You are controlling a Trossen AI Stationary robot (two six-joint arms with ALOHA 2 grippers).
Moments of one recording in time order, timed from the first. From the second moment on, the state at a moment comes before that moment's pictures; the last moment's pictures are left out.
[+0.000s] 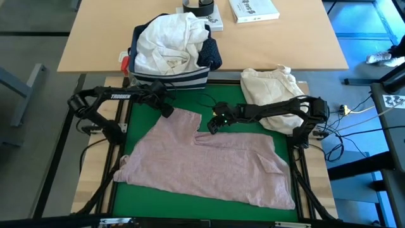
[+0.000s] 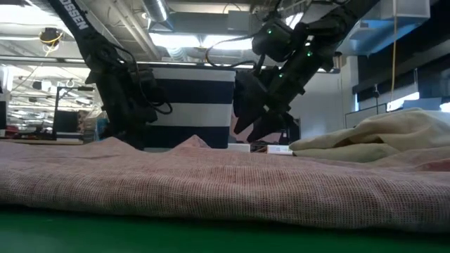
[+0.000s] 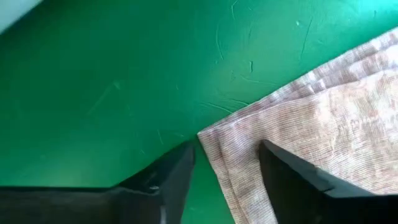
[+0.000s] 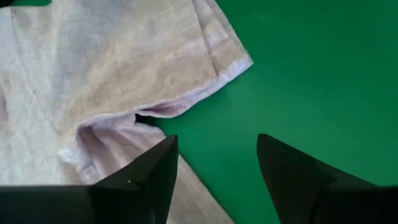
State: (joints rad) left arm 0.76 1.53 0.65 -0.30 0.08 -0.17; right arm -0.18 1.75 1.00 -0.08 0.03 0.59
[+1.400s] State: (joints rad) left arm 0.76 1.47 0.64 -0.29 0.07 0.07; right arm -0.24 2.10 1.16 0.18 -0.01 0.75
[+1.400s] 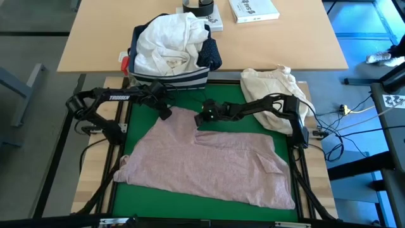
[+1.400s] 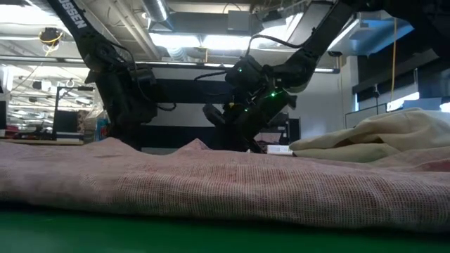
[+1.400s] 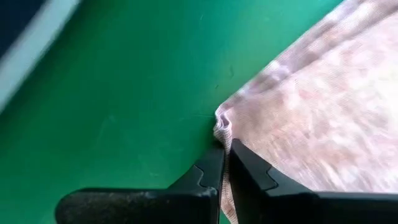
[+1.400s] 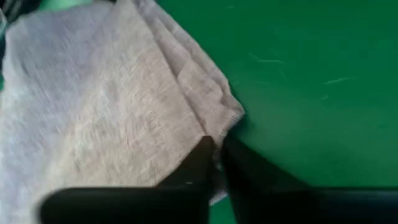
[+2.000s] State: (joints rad) left arm 0.76 1.15 0.64 -0.34 0.08 0.25; right arm -0.24 1.94 1.16 0.18 0.05 0.31
